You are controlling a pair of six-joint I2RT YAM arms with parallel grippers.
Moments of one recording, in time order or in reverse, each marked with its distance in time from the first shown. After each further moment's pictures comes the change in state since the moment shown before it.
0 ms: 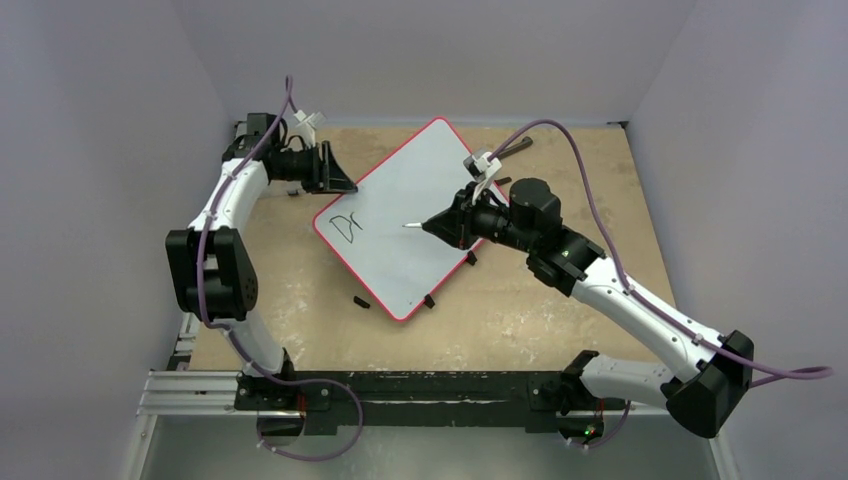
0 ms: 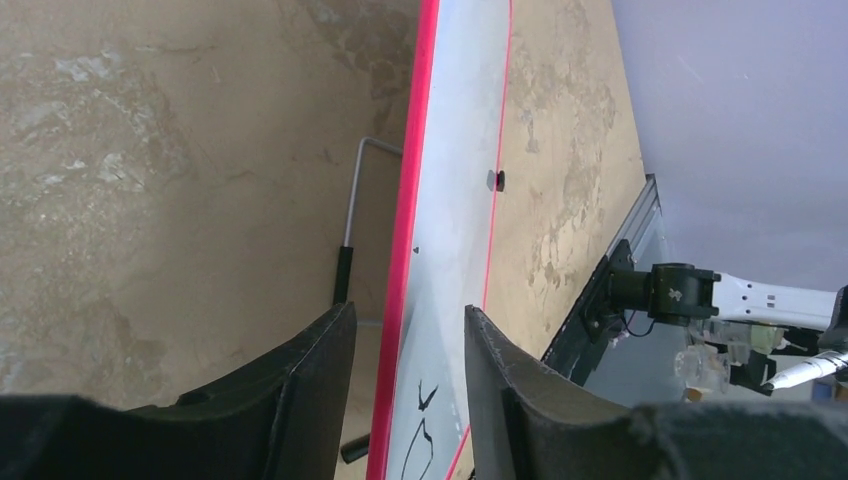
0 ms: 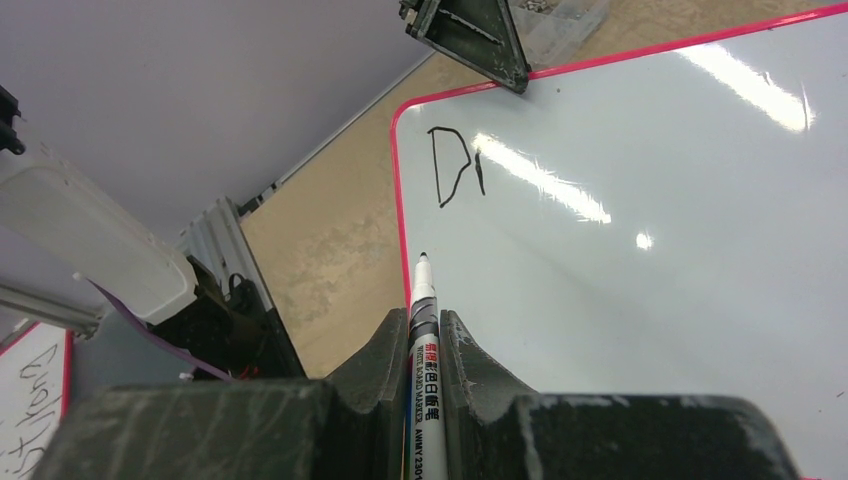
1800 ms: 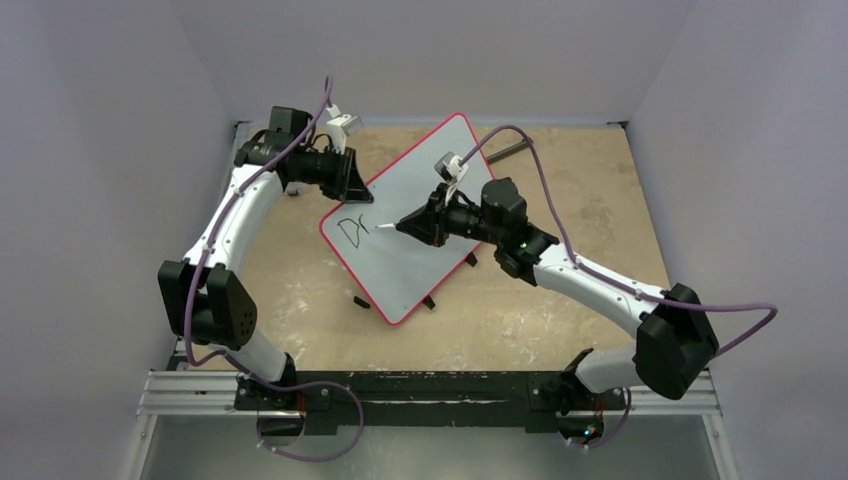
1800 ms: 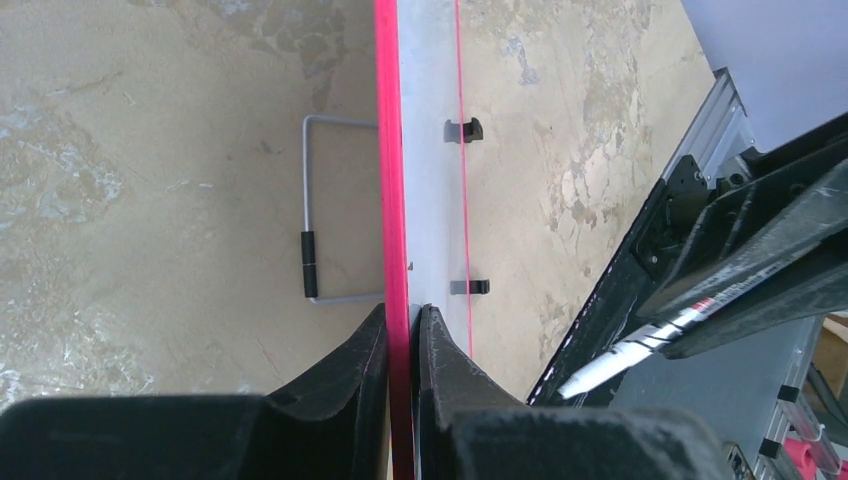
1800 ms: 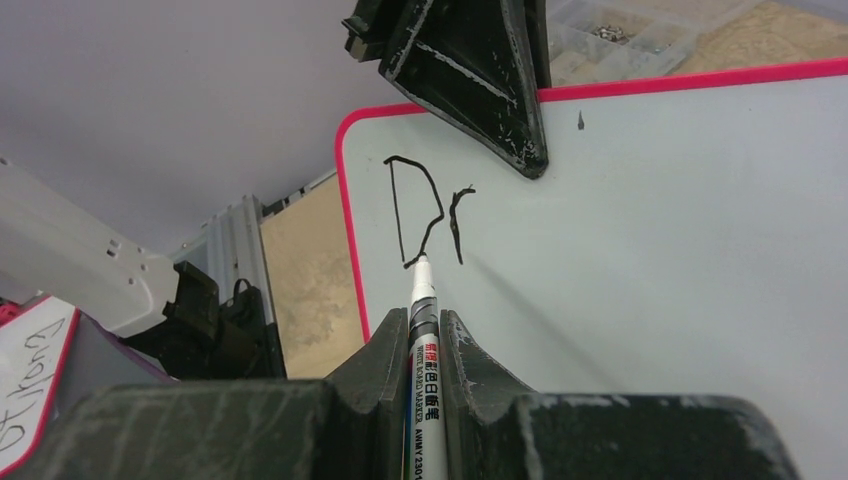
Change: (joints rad) left arm -0.191 -0.162 0.037 -0.156 -0.143 0.175; right arm 0.000 0.217 -0.082 0.396 -0.153 -0.004
